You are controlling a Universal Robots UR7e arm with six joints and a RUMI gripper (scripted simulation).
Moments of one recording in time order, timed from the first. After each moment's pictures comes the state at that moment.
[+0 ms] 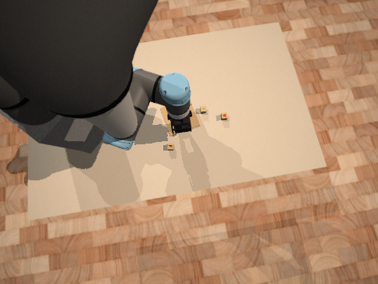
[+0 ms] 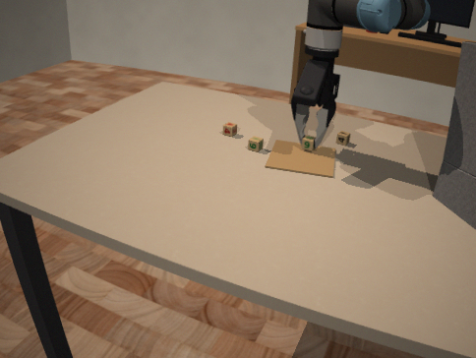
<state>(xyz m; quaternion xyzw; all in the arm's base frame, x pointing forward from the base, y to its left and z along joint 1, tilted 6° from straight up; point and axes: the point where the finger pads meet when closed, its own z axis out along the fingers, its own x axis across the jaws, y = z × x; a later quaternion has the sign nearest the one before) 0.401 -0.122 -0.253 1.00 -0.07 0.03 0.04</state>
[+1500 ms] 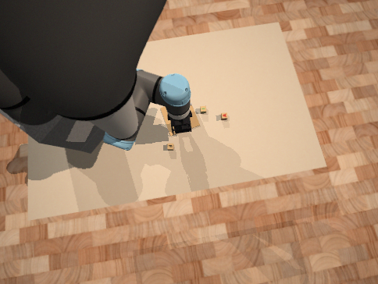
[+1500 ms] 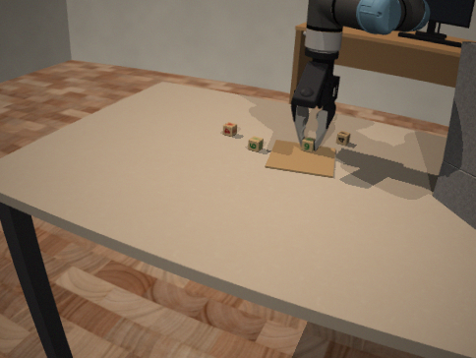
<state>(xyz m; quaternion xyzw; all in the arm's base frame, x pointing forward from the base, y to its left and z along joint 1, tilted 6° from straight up) 0.401 -0.122 -0.256 1.00 -0.07 0.03 0.04</state>
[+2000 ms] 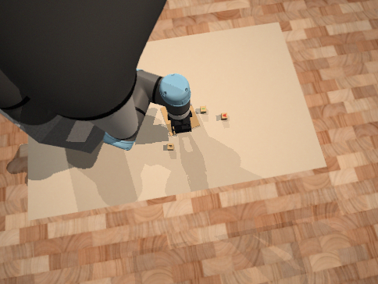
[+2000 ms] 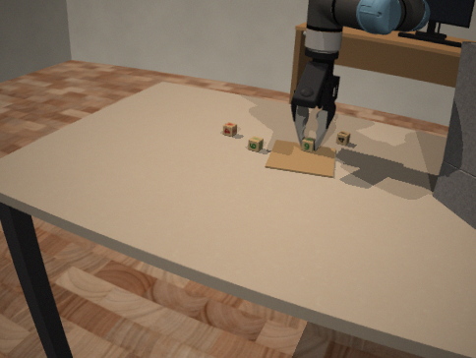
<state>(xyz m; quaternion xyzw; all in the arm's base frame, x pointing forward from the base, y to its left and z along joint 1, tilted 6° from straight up) 0.401 -0.122 -0.256 1.00 -0.07 0.03 0.04</state>
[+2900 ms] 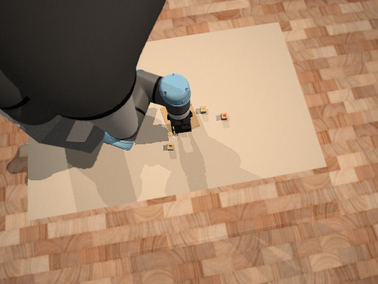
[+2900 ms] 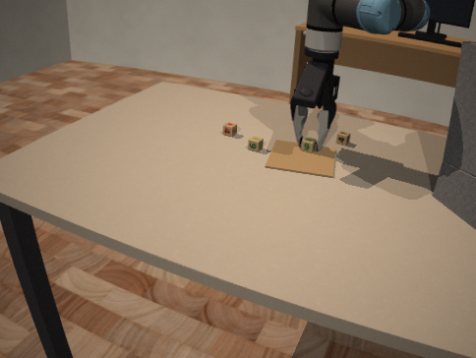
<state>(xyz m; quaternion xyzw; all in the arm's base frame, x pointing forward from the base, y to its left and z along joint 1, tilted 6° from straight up) 0.401 -0.122 -0.256 1.00 -0.07 0.03 0.04</state>
